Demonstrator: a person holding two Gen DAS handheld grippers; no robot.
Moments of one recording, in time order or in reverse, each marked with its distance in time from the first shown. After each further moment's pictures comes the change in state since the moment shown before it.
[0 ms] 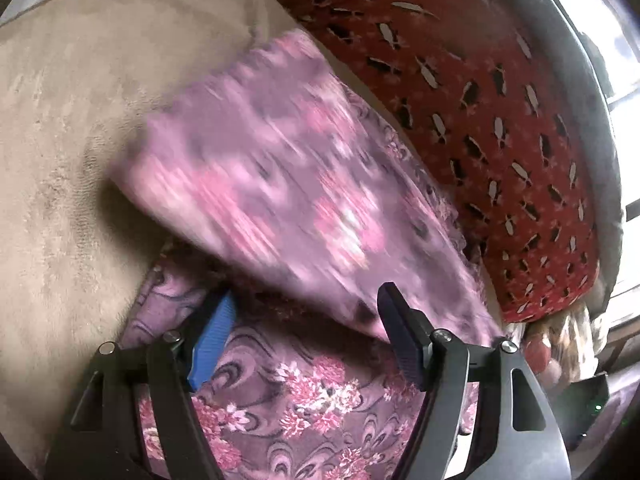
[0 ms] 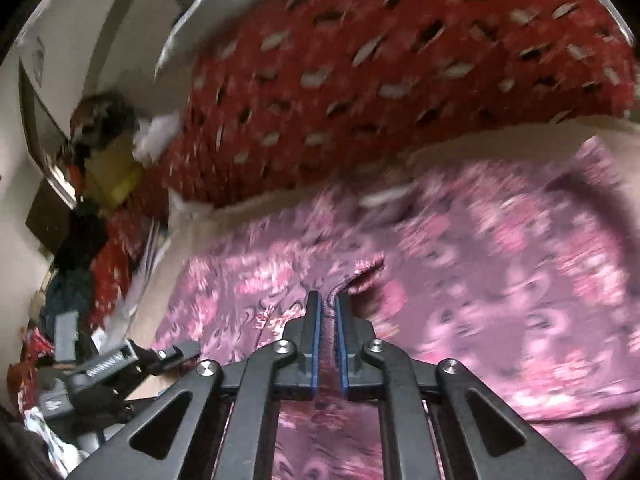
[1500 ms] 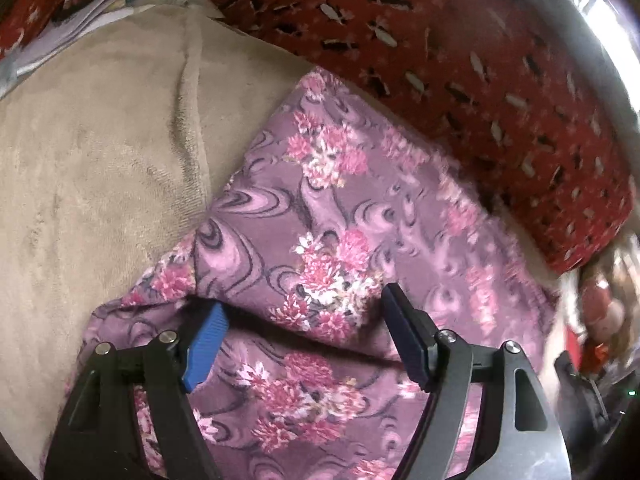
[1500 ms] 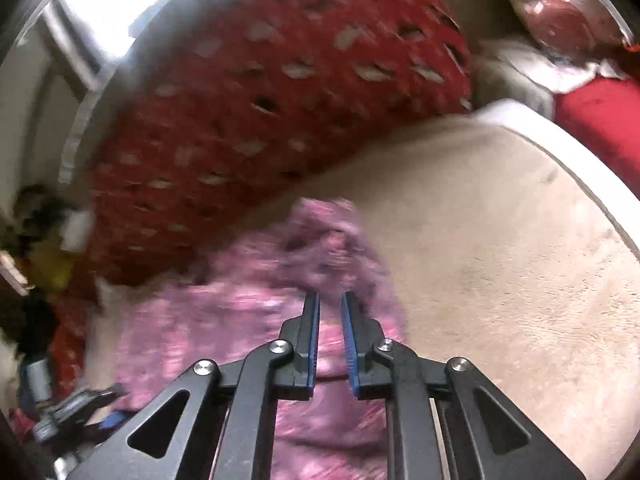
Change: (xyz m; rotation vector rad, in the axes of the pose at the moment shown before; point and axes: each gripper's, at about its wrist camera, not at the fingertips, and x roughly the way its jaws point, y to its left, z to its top) left arm 0.029 -0.047 -0.028 0.269 -0.057 0.170; right arm -0.107 -0.153 0.009 0.207 -0.166 -0.196
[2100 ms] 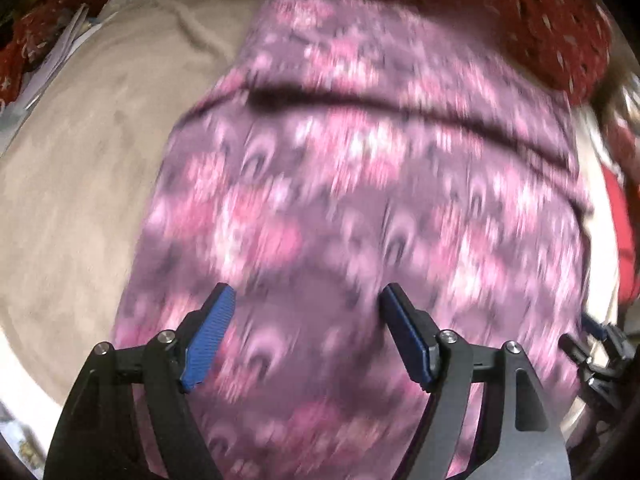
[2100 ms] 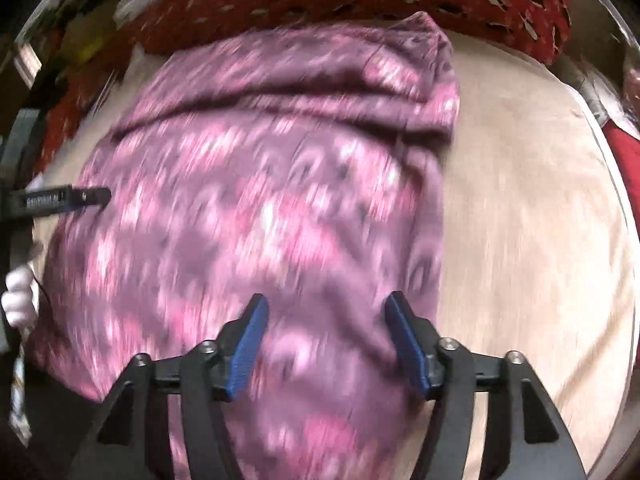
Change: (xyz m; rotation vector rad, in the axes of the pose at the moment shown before) left arm -0.055 0.021 -0.099 0.343 0.240 0.143; right arm -0.062 0.006 -0.139 -0.516 0.472 -0.092
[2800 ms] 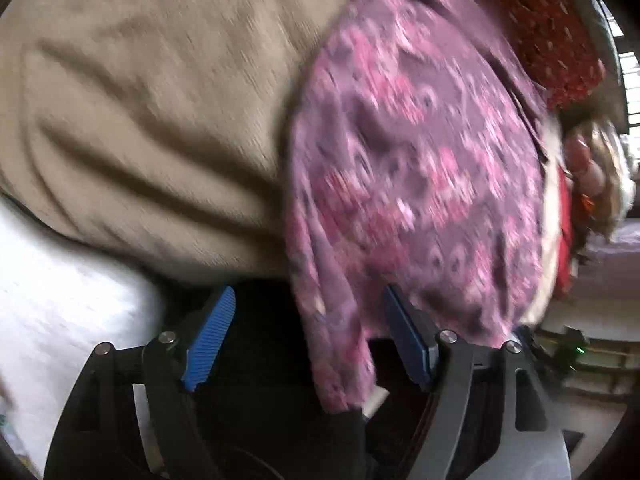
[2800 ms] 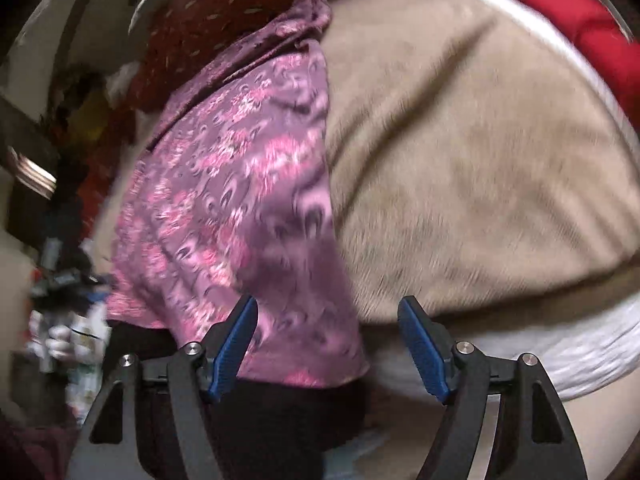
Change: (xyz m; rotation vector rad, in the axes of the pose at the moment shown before) left arm -0.019 0.128 -0.134 -0.197 0.241 -0.329; right arm -0.060 -0.037 -0.160 0.396 -0.062 0.245
